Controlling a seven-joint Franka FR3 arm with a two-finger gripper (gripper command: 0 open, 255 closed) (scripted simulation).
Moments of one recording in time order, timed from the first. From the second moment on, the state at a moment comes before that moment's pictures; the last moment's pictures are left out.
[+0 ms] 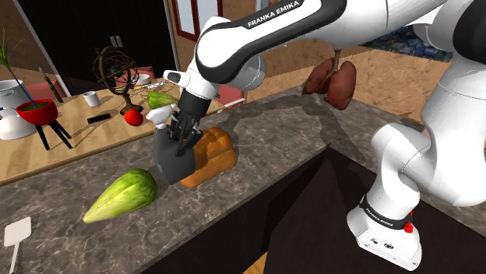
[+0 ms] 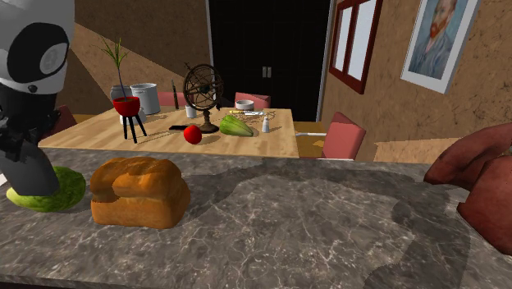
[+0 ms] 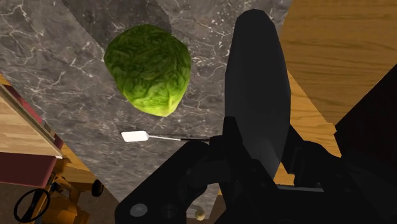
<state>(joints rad) 1.06 0.04 -0.54 -2.04 0.61 2.36 -1.23</state>
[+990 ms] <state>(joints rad) 1.05 0.16 -0.51 -2.11 0.80 2.47 -1.41</state>
